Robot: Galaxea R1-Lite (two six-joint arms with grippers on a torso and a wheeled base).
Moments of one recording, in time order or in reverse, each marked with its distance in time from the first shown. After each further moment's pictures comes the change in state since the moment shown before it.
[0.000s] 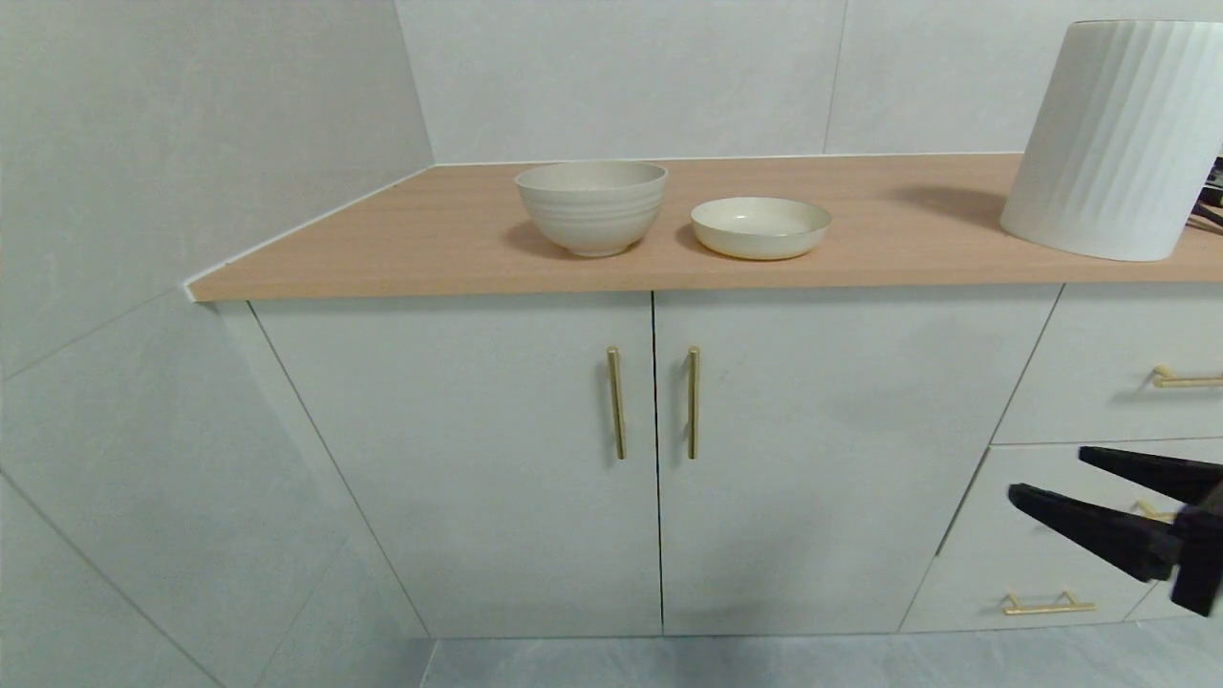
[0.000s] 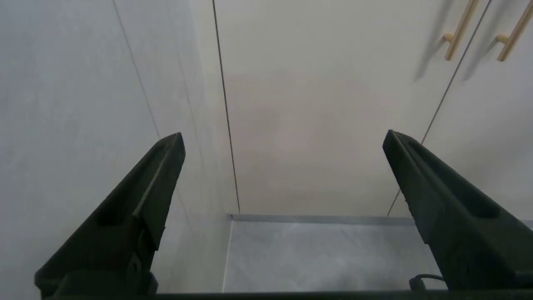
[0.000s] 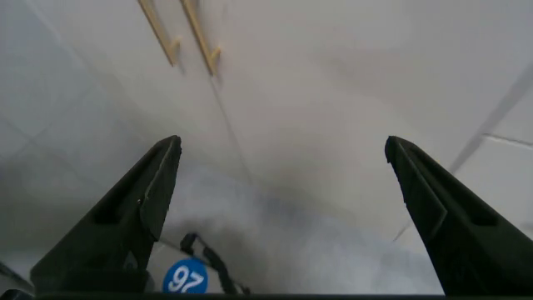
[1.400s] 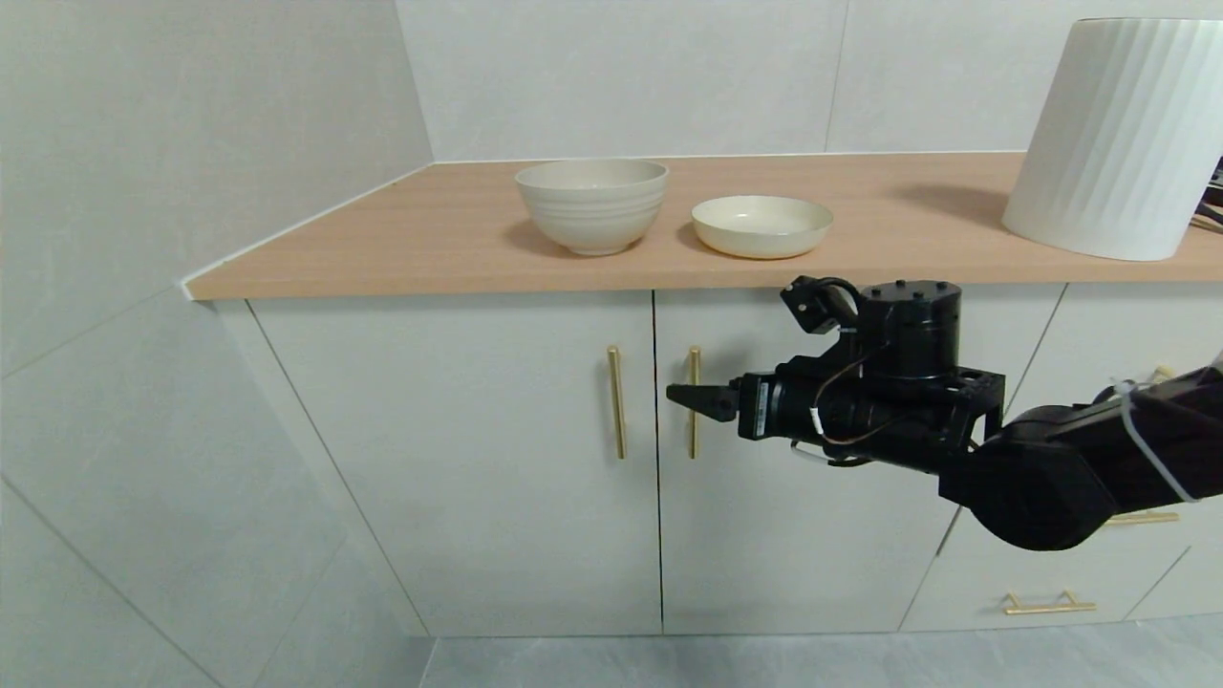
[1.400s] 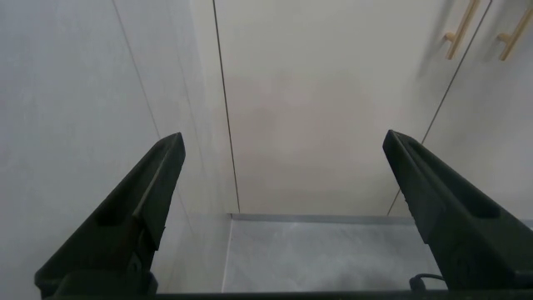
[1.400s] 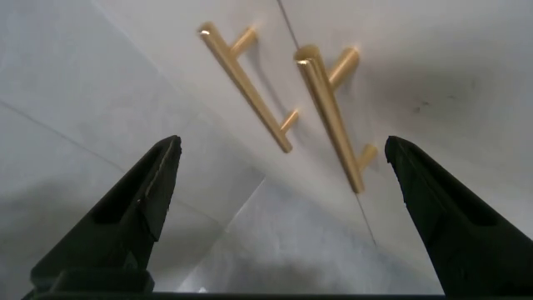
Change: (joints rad) left arm 0.000 0.000 0.000 0.000 0.000 0.000; right arm 0.354 0.844 -0.597 -0.293 -0.025 0.283
